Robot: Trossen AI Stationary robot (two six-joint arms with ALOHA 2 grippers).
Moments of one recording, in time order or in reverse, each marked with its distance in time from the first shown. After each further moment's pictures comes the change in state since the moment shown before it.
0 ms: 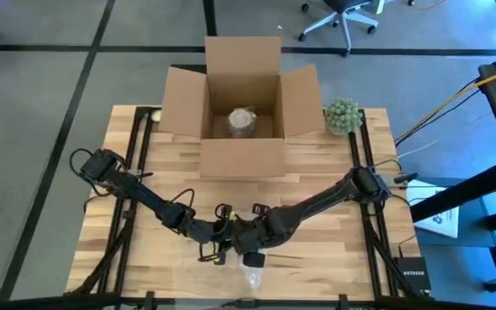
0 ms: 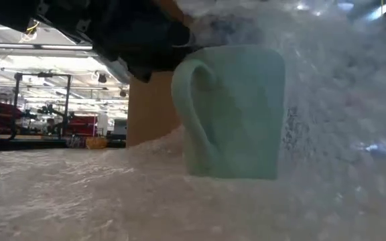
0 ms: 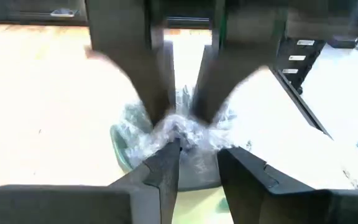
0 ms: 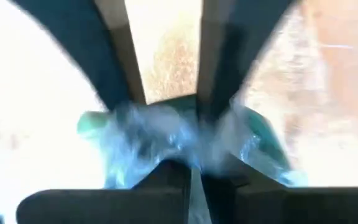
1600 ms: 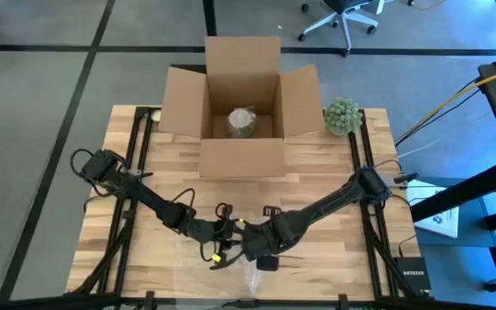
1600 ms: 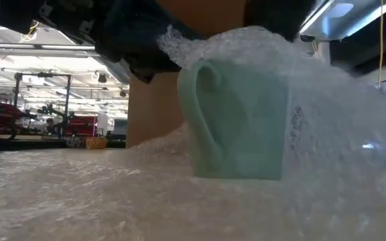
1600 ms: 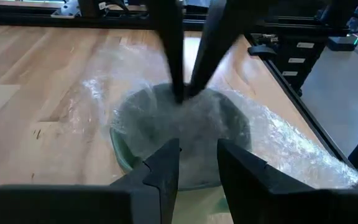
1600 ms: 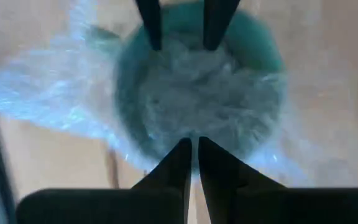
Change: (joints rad) left arm -0.001 0.003 -0.001 0.015 0.004 0.001; right arm 0.038 -0.029 -0.099 -0.027 -0.018 0.010
